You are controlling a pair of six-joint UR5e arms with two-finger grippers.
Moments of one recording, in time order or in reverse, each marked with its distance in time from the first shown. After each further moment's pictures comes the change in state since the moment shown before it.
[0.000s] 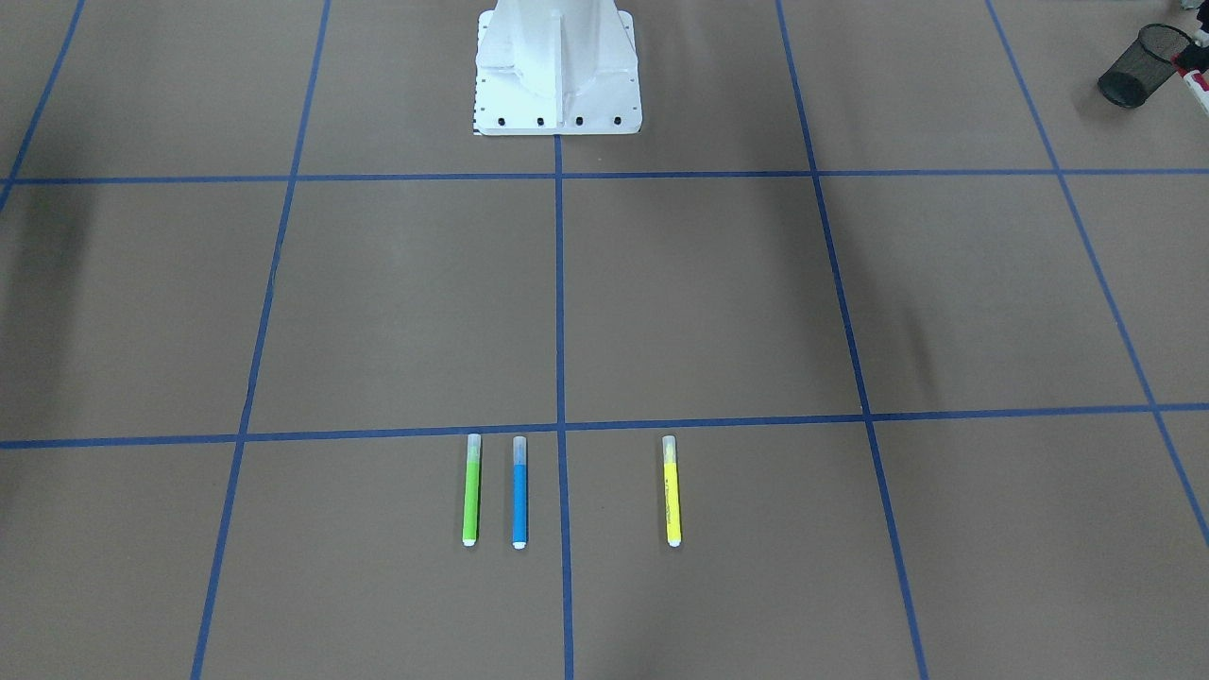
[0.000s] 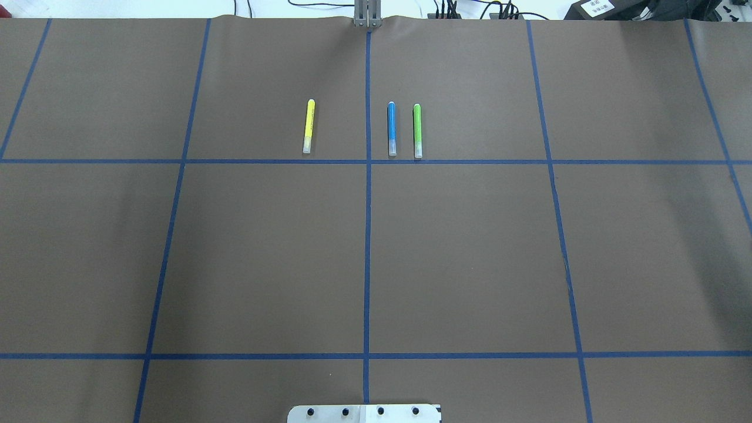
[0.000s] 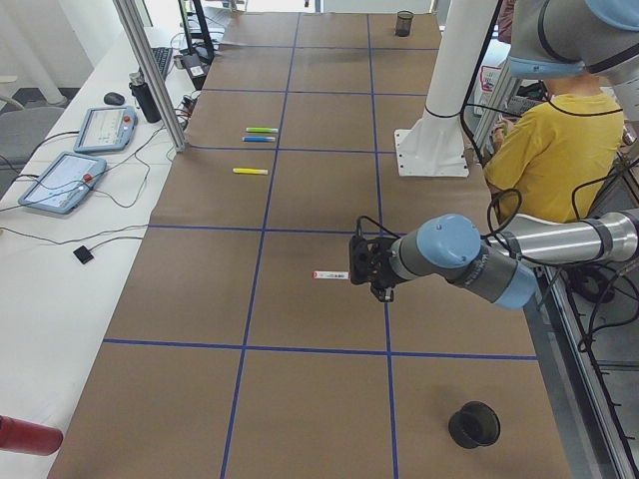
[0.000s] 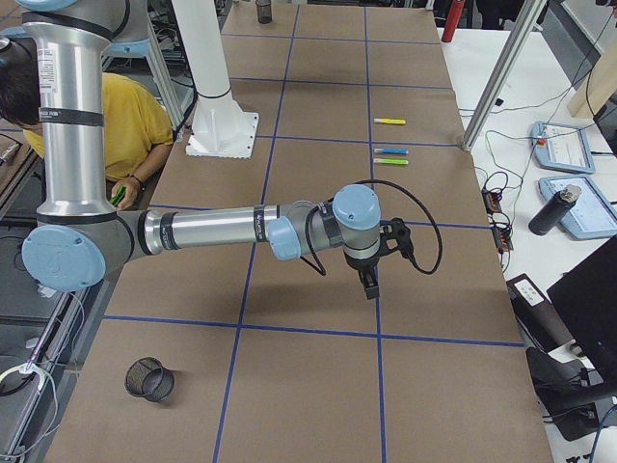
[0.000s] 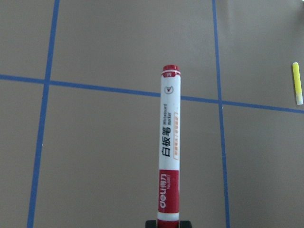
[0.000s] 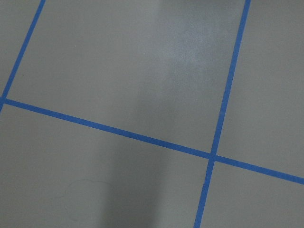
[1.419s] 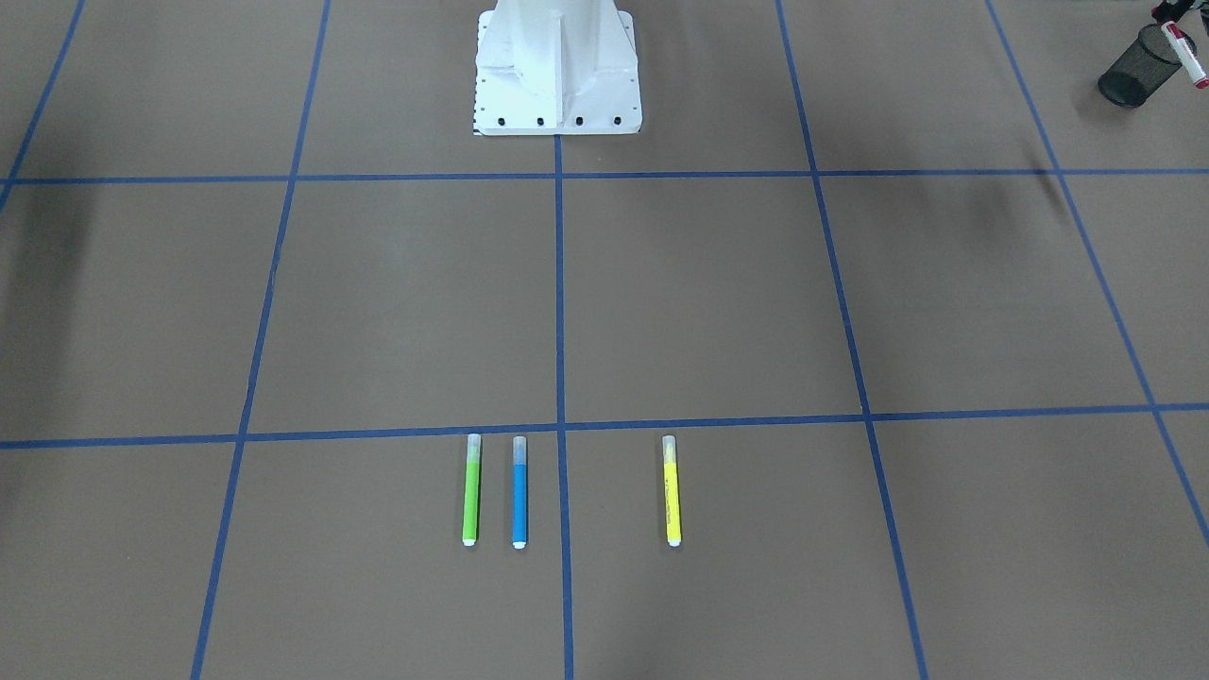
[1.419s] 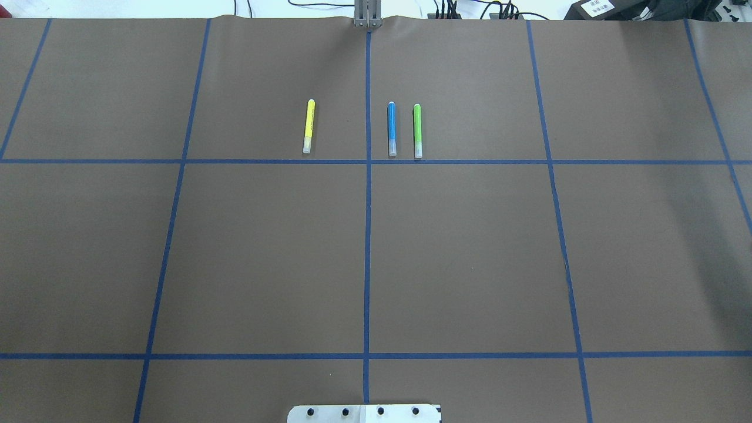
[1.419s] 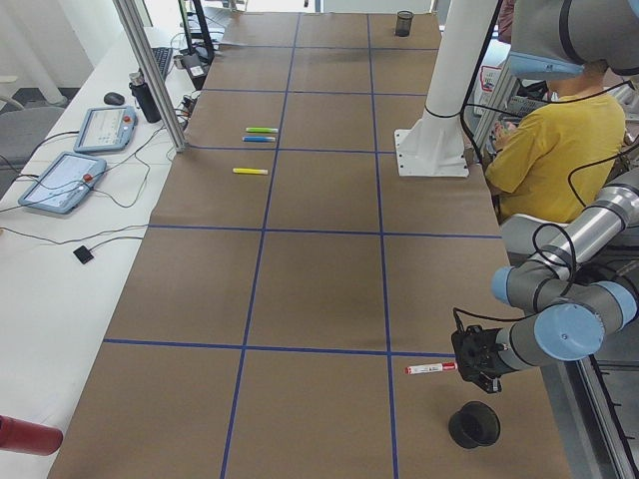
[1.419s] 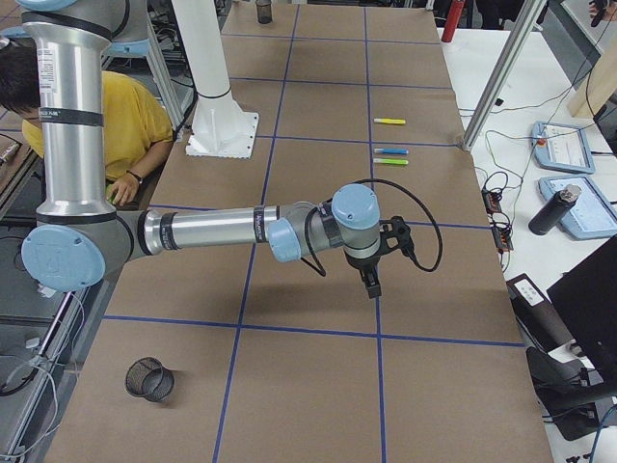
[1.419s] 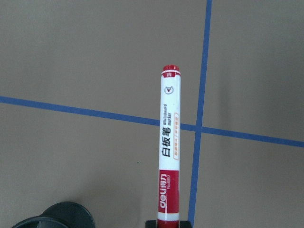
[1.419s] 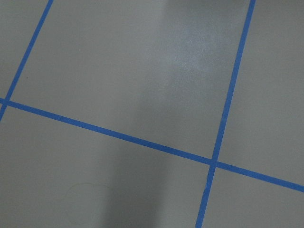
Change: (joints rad) left arm -0.359 0.213 0.114 0.429 0.173 0.744; right arm 0.000 -0.001 -0.005 0.035 0.002 0.000
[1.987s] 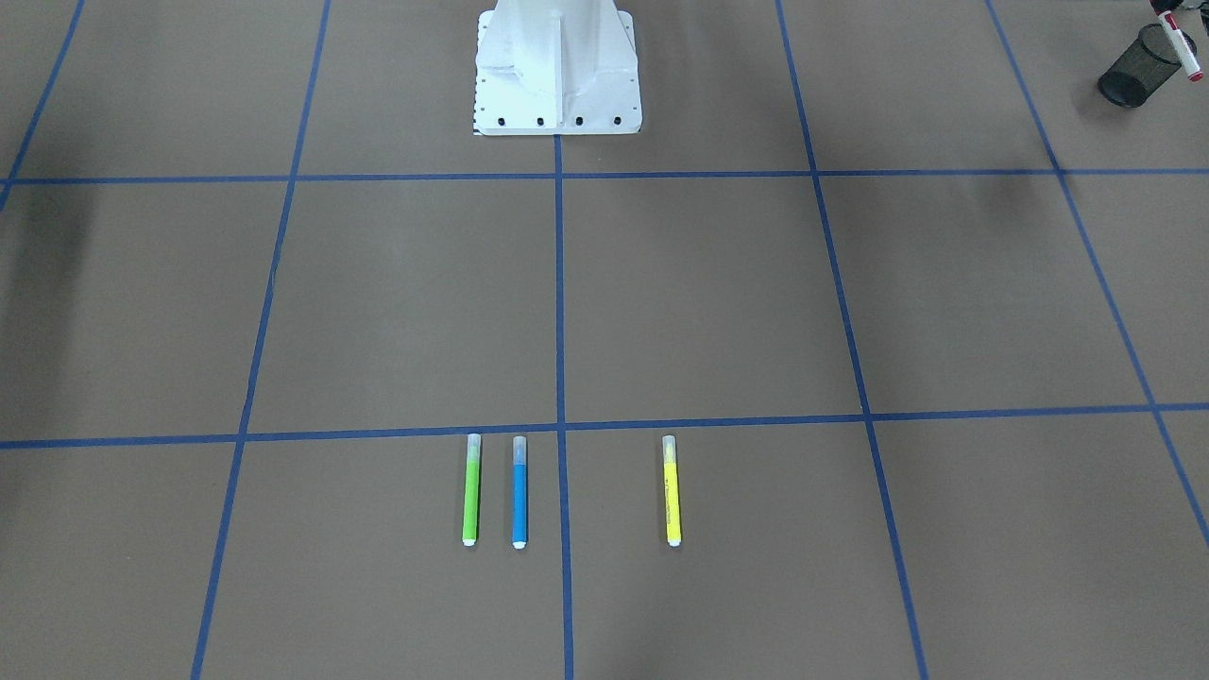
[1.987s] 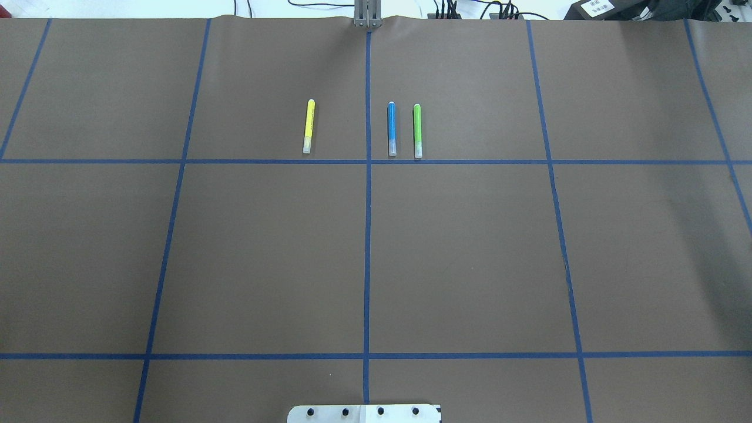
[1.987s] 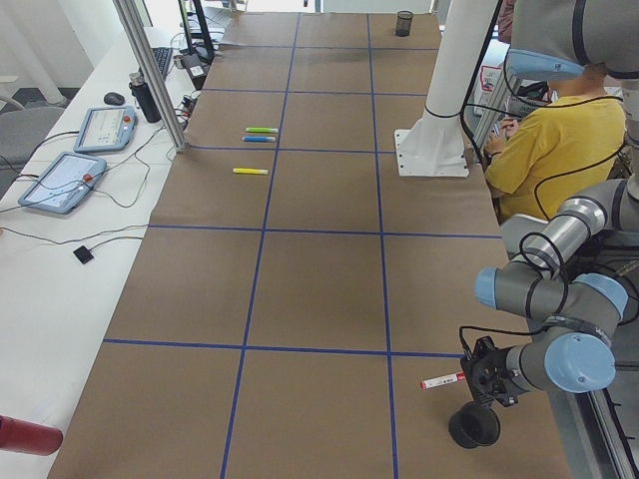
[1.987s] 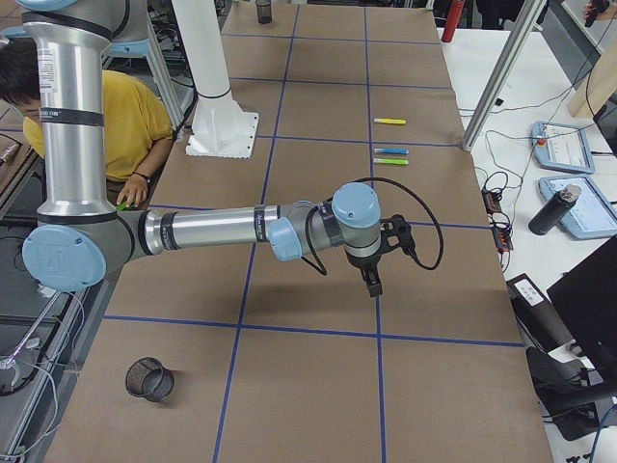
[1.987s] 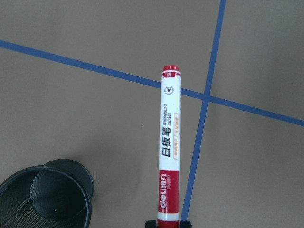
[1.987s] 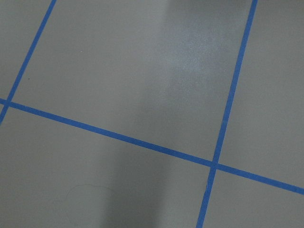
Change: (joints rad) left arm -0.232 -0.159 -0.006 0.585 0.114 0.268; right arm 0.000 0.004 0.001 0.003 0.000 0.000
